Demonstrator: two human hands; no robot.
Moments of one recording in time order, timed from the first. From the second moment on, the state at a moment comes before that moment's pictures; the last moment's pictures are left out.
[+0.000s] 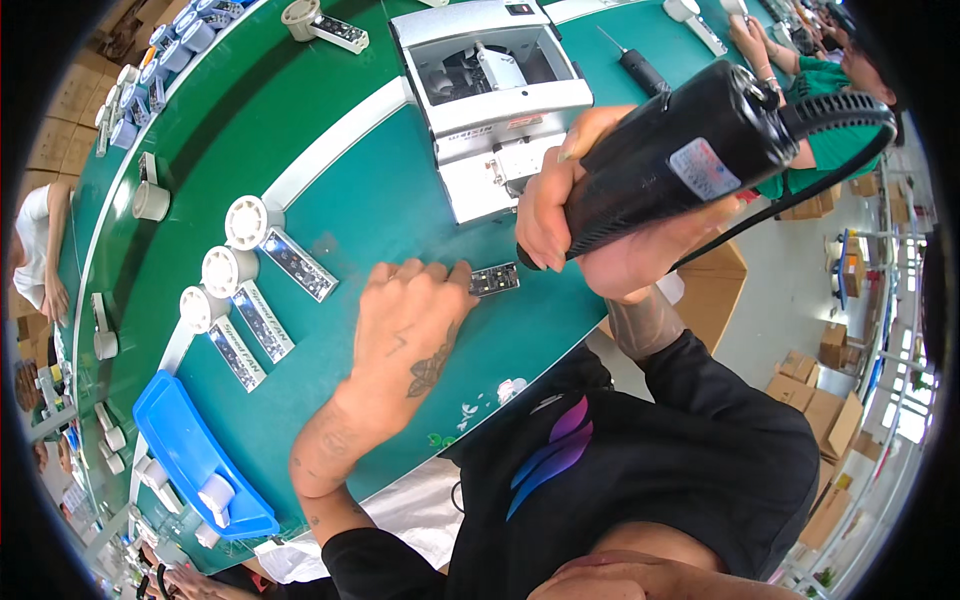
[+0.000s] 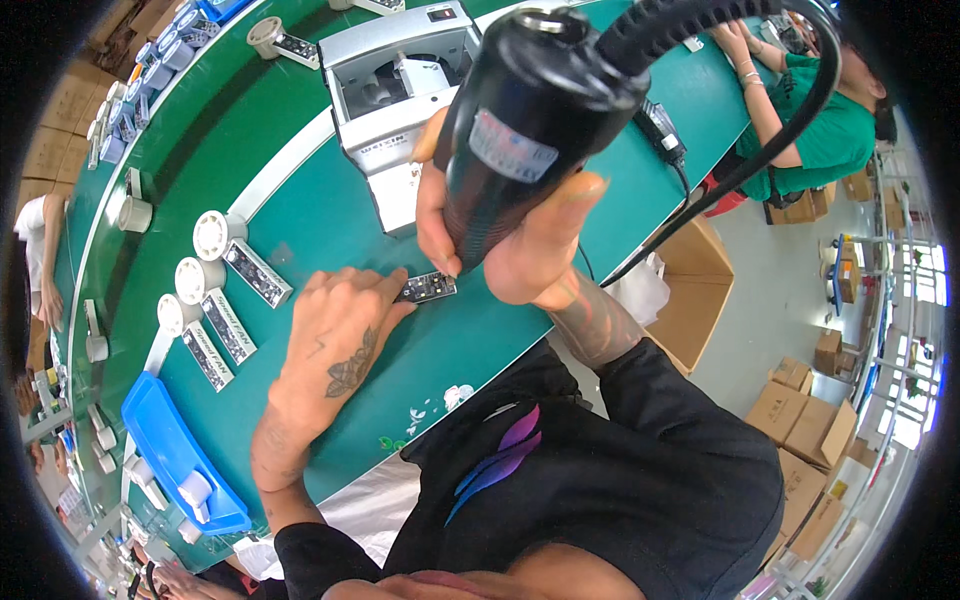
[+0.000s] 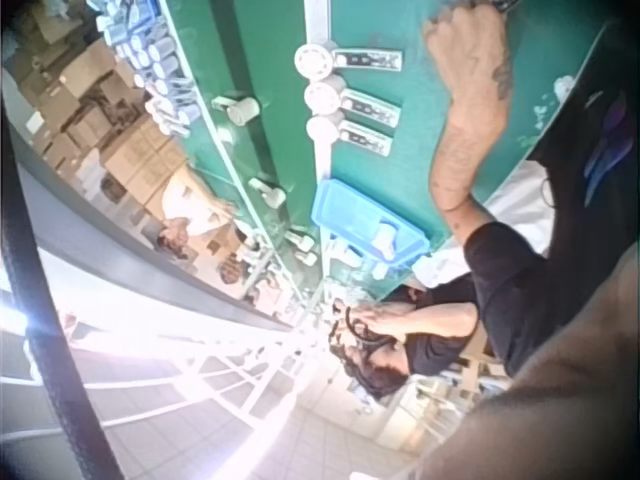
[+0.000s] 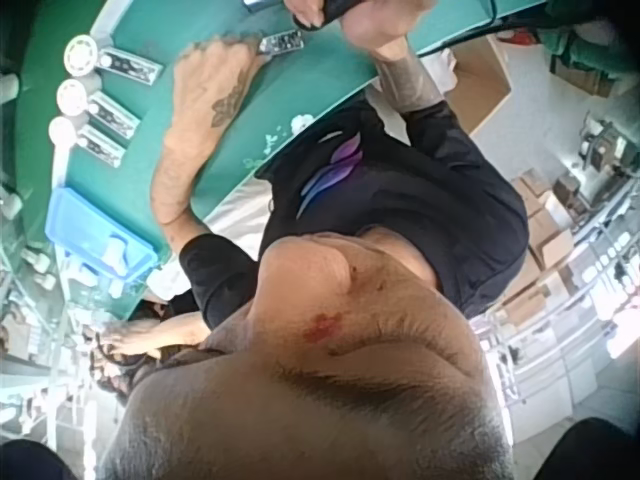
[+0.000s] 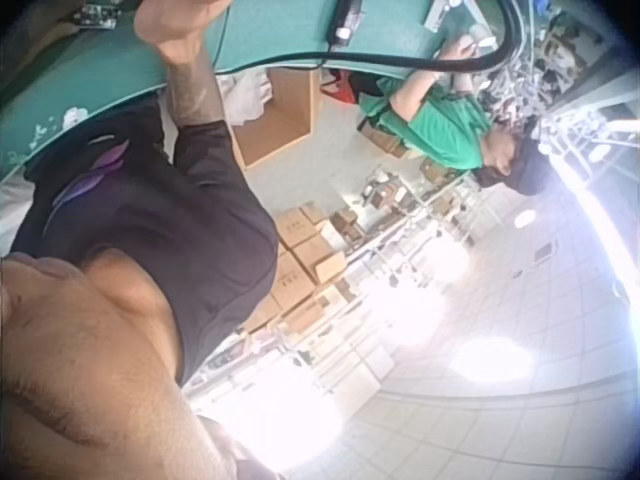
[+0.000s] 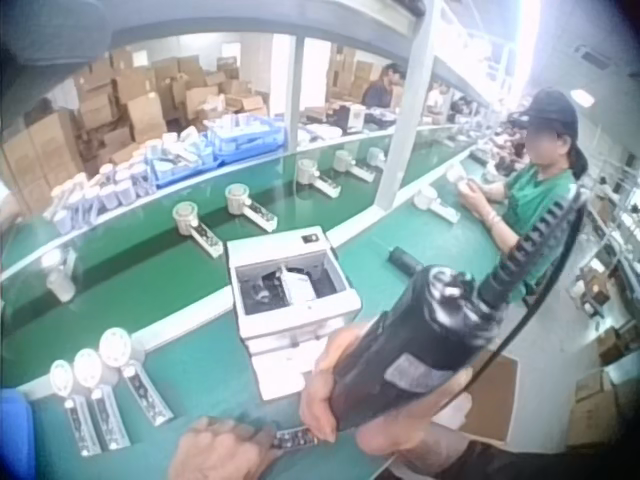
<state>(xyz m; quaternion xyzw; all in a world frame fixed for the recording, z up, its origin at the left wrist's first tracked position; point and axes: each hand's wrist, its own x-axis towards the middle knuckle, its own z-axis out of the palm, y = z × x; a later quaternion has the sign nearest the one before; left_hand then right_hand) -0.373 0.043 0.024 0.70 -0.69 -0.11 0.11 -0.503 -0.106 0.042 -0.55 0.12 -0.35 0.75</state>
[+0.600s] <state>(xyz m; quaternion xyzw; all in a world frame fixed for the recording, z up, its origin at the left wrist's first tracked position) -0.373 0.041 0.030 0.69 -0.72 -0.10 0.07 -0.508 -0.102 0.026 -0.47 0.07 -0.35 0.81</state>
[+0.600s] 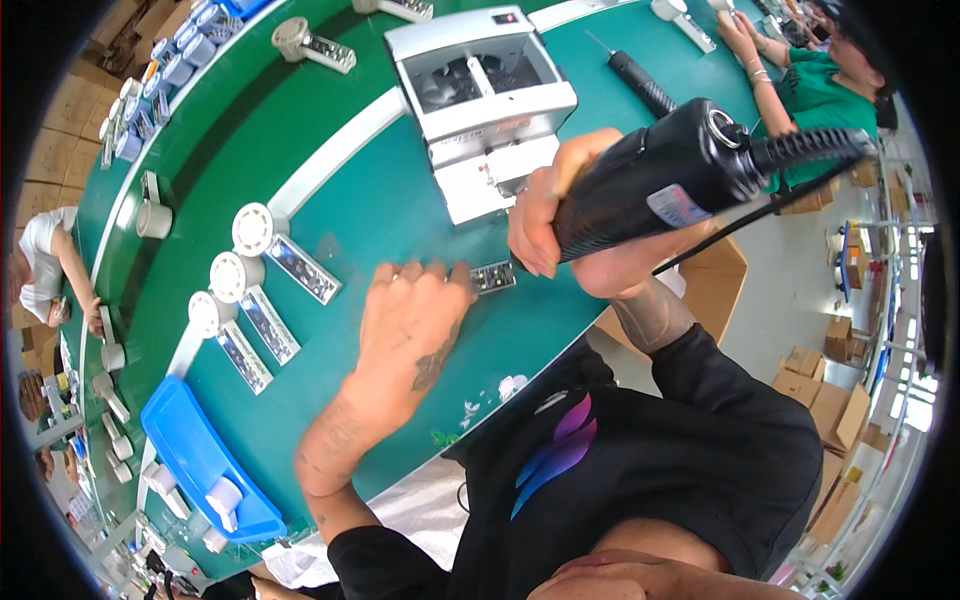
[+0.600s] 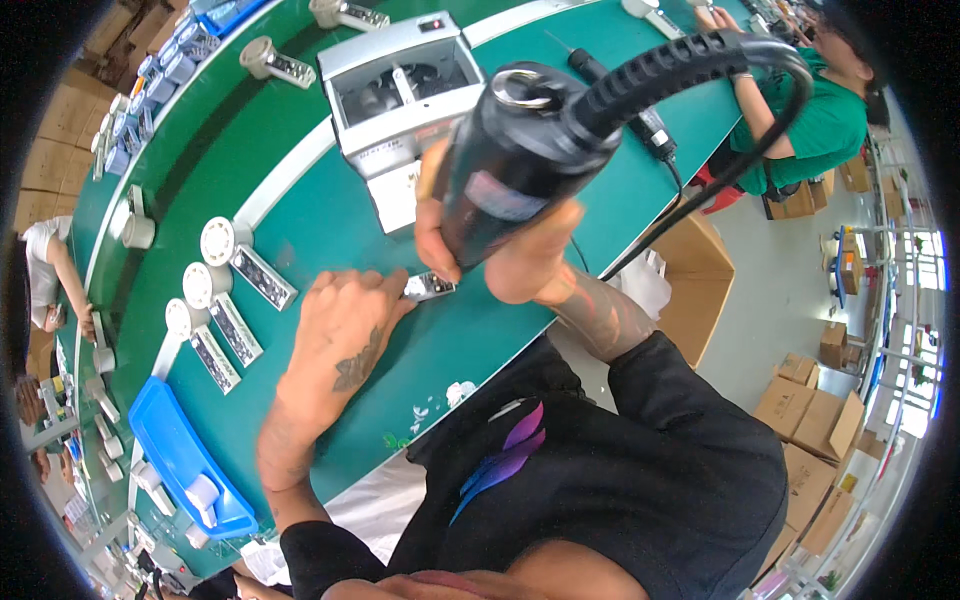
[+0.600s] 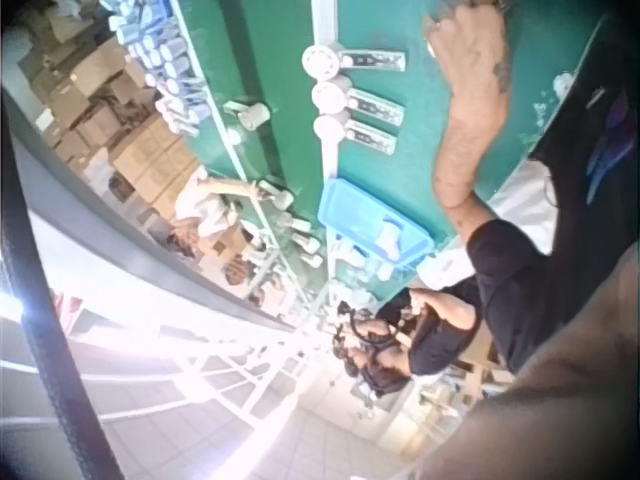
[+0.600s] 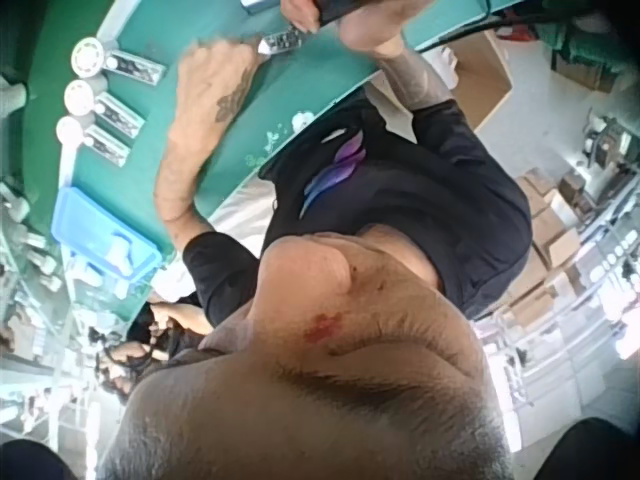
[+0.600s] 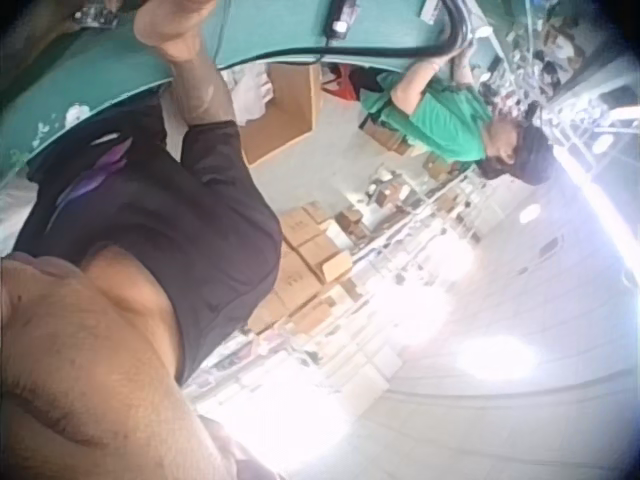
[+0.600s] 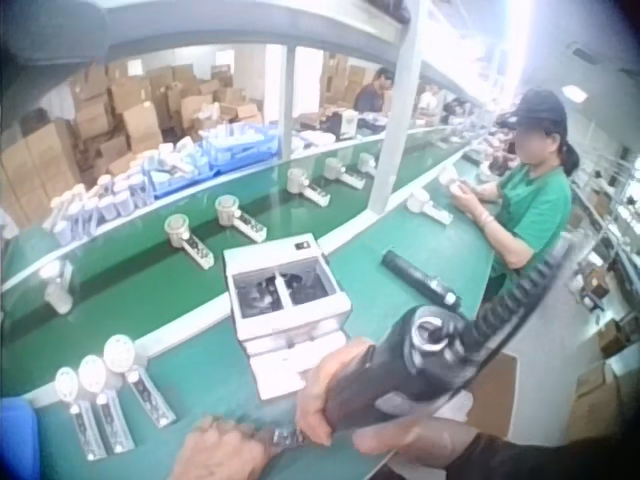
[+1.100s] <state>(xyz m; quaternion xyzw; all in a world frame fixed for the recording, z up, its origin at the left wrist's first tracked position) -0.381 0.043 0.025 0.71 -0.70 -0.08 0.05 -0.484 -0.125 0.076 -0.65 0.09 -0.43 0.62</state>
